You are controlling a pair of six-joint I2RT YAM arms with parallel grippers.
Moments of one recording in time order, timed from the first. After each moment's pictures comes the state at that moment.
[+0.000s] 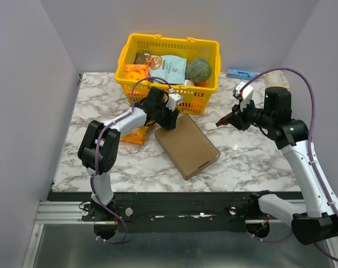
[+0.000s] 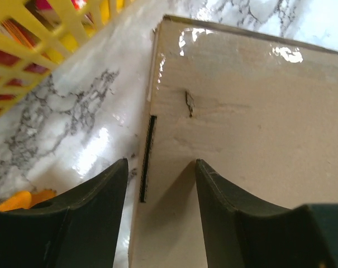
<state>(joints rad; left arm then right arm) -0.50 1.89 1.36 -0.31 0.37 0.17 0.22 1.06 1.24 -0.73 -0.50 -0.43</state>
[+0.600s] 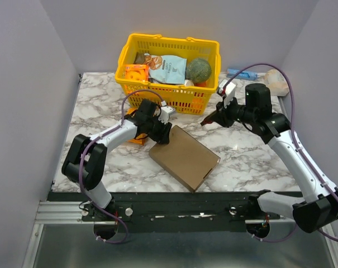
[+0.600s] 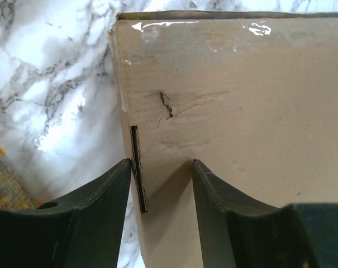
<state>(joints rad) -0.49 1.66 1.08 -0.35 0.44 0.09 0.37 1.17 1.22 -0.59 -0.43 -0.33</state>
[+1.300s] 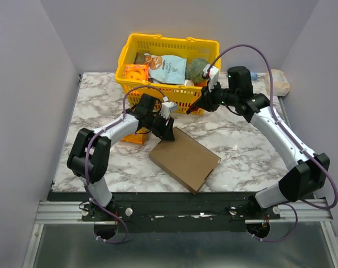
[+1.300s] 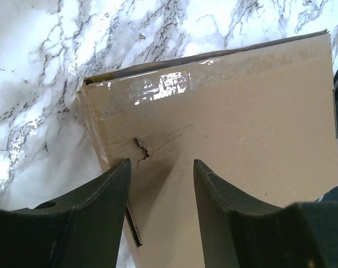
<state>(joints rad) -0.46 1.73 1.16 -0.36 0.67 0.10 0.40 1.47 1.43 -0.49 -0.52 -0.29</state>
